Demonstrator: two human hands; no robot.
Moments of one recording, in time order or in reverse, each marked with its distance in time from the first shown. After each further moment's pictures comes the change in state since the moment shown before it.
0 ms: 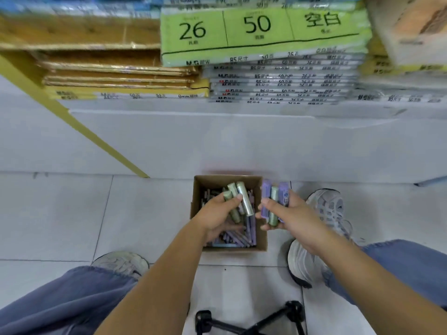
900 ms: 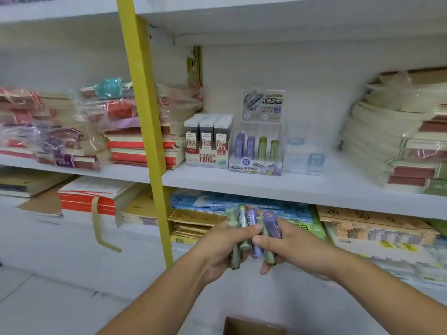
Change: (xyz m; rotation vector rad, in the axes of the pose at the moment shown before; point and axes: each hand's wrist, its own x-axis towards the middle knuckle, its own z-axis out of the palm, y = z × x) left_hand -0.252 0.210 0.066 0.110 -0.030 0.691; right_hand -0.120 -0.267 0.067 -0.446 -0.534 -0.573
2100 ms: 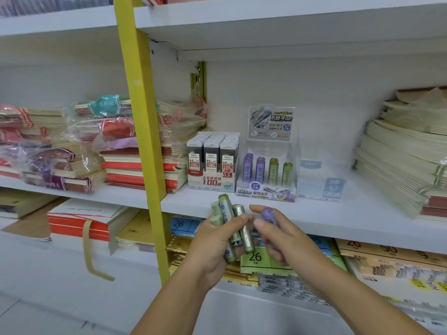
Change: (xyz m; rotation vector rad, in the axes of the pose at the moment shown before) left_hand 0.035 0.041 -0.021 -0.178 0.203 0.231; right_hand 0.055 -0.025 0.001 0.009 0.301 -0.128
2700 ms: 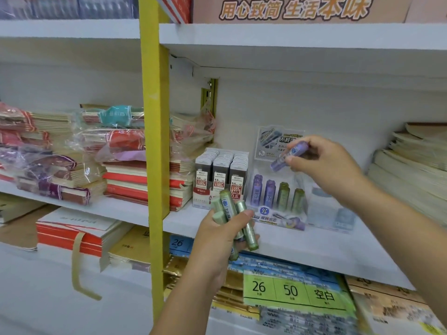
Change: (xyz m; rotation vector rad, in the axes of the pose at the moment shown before) left_hand 0.029 0.027 -0.001 -0.039 0.075 0.132; right_hand 0.085 -0.123 -0.068 -0.386 0.354 -0.326
